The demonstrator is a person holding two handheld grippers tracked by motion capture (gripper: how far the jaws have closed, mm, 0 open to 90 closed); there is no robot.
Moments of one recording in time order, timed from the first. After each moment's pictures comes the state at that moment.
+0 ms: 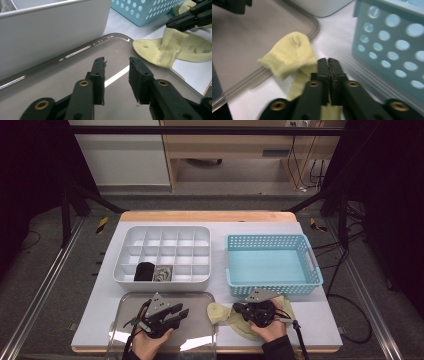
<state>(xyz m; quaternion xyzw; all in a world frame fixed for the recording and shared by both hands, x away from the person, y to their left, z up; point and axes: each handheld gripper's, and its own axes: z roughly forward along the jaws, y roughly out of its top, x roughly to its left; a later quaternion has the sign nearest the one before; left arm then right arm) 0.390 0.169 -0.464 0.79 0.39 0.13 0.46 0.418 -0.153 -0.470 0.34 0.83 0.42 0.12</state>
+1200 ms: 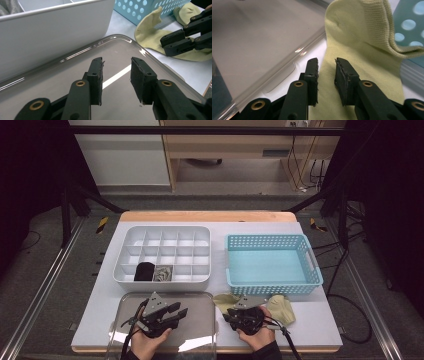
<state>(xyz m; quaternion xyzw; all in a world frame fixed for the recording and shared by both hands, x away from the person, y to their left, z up) 0.391 0.175 -0.460 0.78 0.39 0.13 0.46 0.402 -0.122 -0.483 0.37 0.84 0.39 0.11</state>
